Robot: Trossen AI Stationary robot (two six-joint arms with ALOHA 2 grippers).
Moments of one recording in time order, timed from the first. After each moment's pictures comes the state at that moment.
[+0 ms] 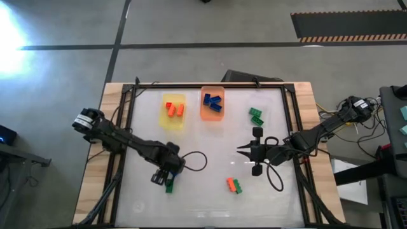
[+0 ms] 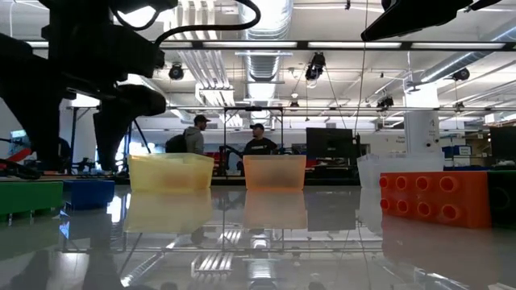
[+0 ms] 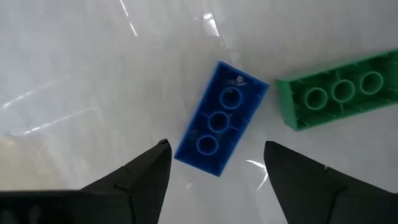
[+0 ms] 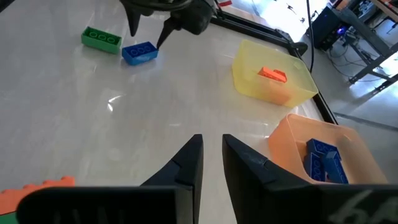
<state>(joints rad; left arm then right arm) -0.36 1.59 1.01 -0.81 0.02 0.01 0.48 1.14 0.76 -0.23 0.58 0.00</state>
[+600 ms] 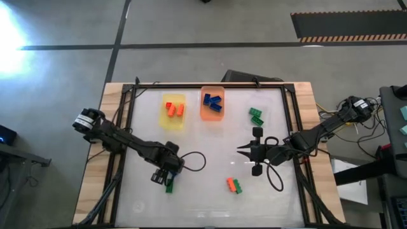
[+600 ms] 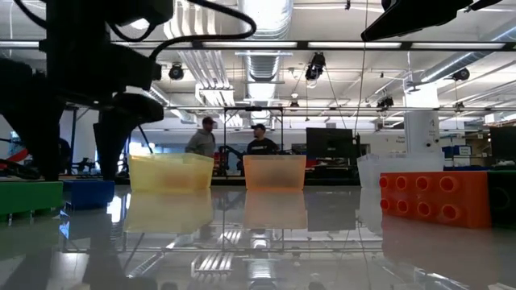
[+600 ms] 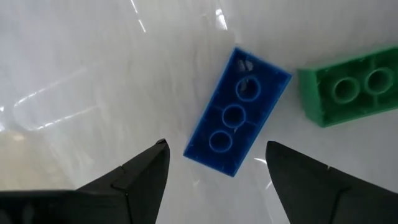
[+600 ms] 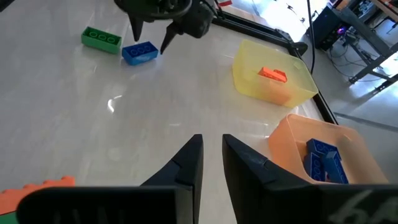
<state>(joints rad) -0.36 1.60 0.97 -0.78 -0.02 0.01 0.48 1.14 0.76 -0.23 0.58 0.00</state>
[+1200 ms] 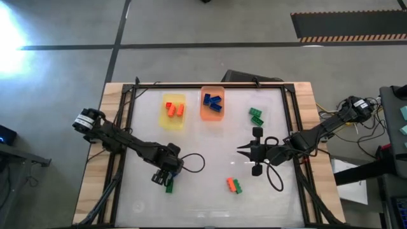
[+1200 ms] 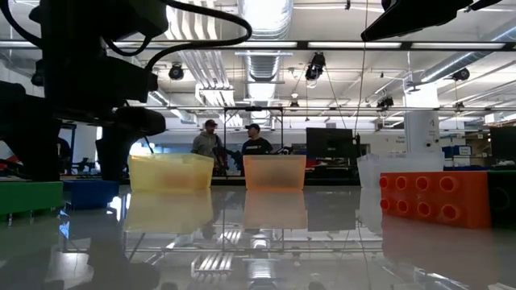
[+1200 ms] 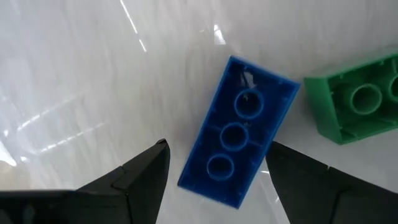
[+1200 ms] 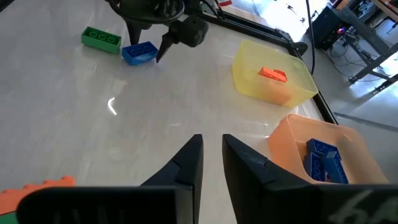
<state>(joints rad) -0.36 1.60 0.87 -0.61 -0.02 0.06 0.48 1.14 0.76 -0.23 0.58 0.00</state>
